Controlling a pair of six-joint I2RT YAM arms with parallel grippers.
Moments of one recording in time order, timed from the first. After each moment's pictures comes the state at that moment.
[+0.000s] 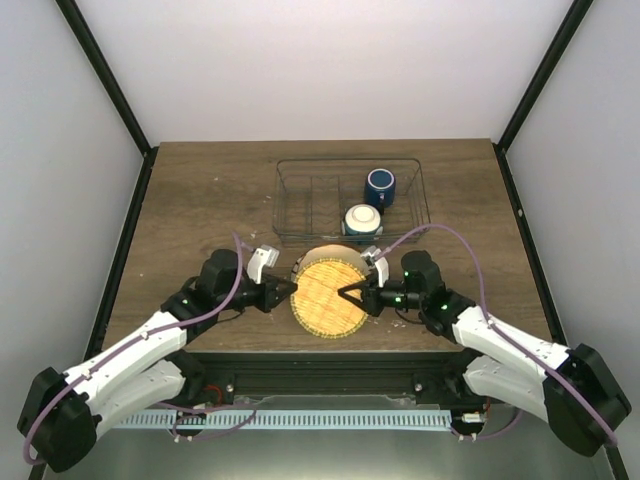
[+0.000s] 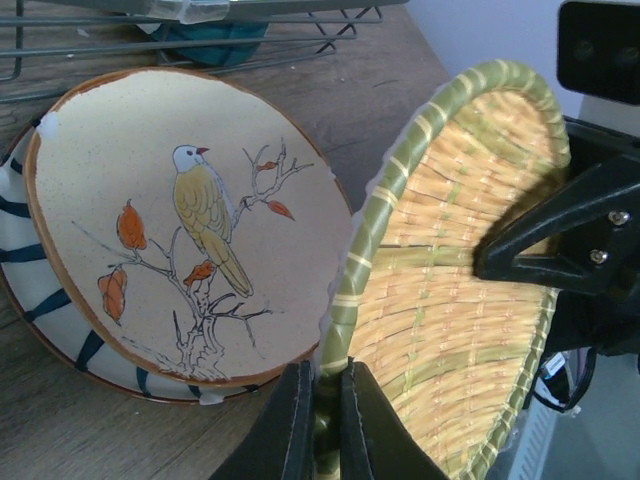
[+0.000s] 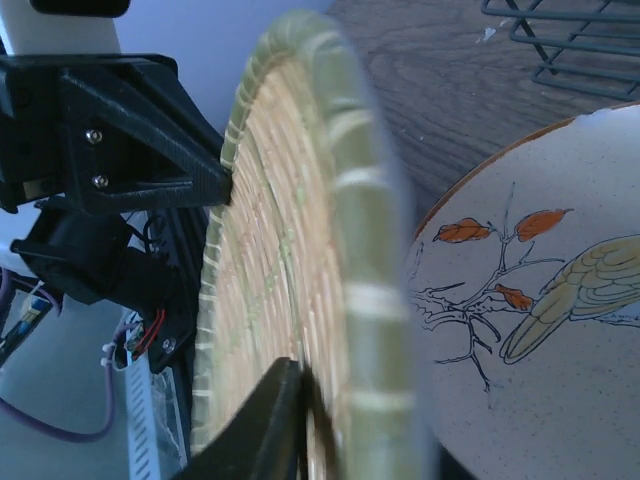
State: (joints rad) left arm -0.65 0.88 0.47 -0.11 0.46 -0.51; right arm 0.66 0.97 0.38 0.18 -0.63 0.40
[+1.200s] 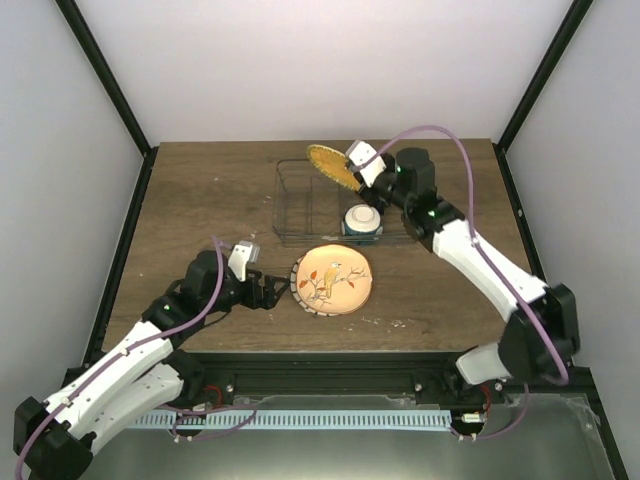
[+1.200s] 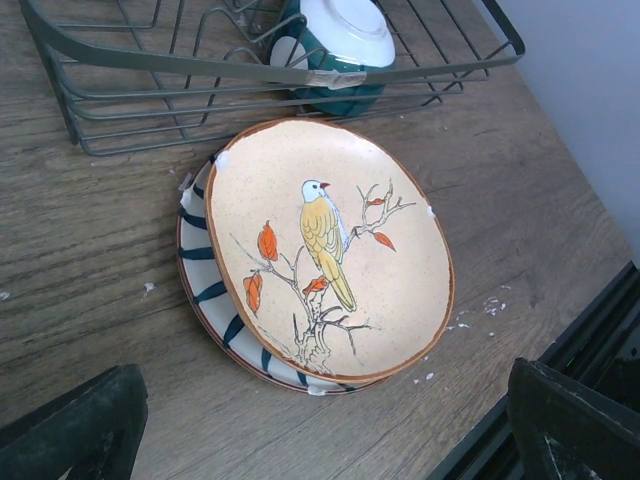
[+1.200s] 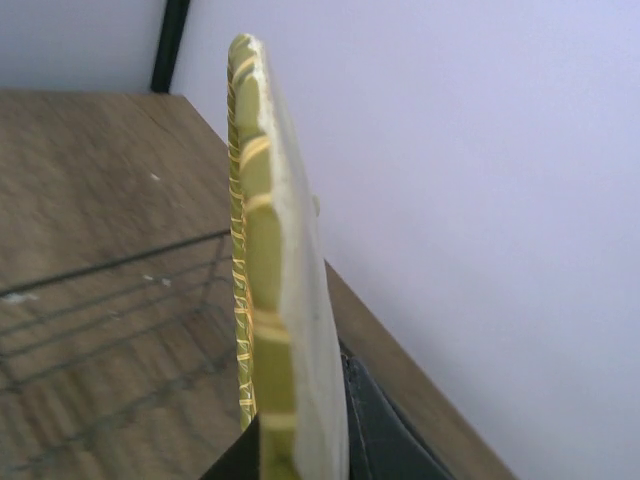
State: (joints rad) left arm -0.62 0.74 0.52 -0.36 0.24 -0.46; right arm 0.50 1.35 1.15 0.00 -0.18 -0.48
